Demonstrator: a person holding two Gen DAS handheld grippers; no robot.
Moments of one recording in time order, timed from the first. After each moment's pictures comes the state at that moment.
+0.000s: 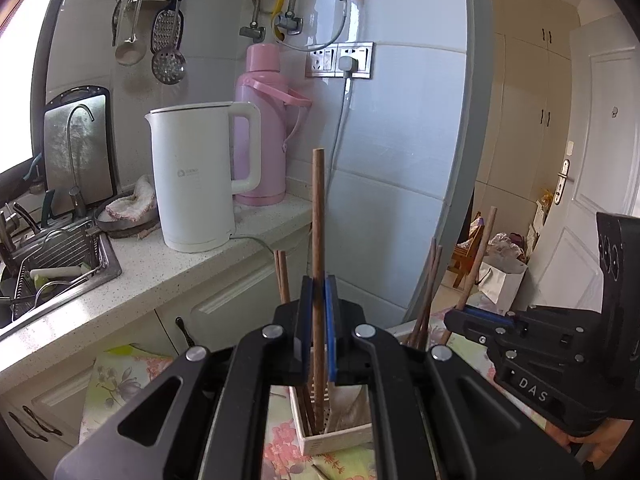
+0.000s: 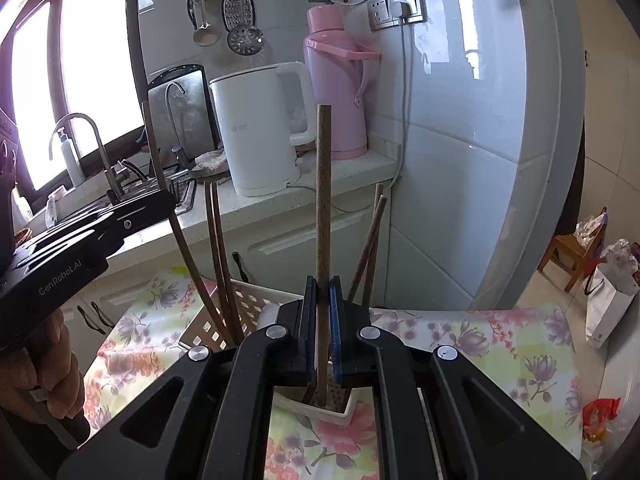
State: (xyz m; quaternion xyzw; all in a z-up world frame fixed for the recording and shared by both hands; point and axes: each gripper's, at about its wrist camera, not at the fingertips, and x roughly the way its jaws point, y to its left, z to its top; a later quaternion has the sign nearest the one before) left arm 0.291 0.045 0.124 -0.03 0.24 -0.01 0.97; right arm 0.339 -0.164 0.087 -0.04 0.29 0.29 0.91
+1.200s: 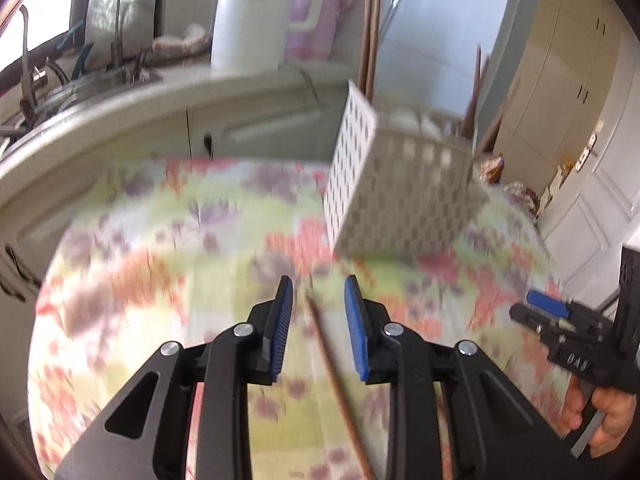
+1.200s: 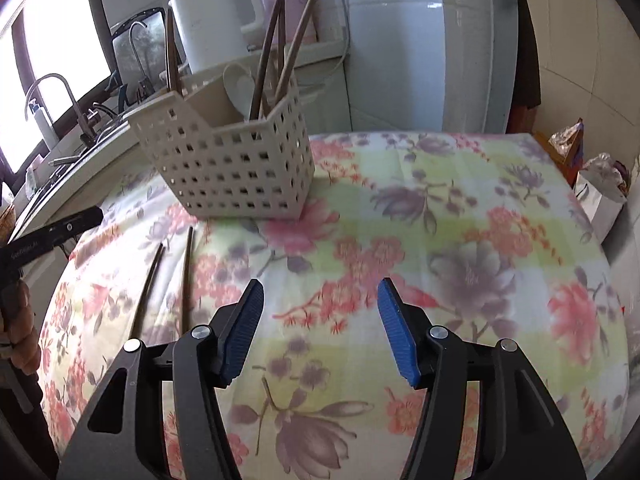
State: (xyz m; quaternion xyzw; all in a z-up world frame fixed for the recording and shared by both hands) left arm 0.177 0.063 -0.026 -0.11 0.40 0.02 0.91; right arm 0.248 -0.251 -0.067 -0.02 0.40 0.24 0.88
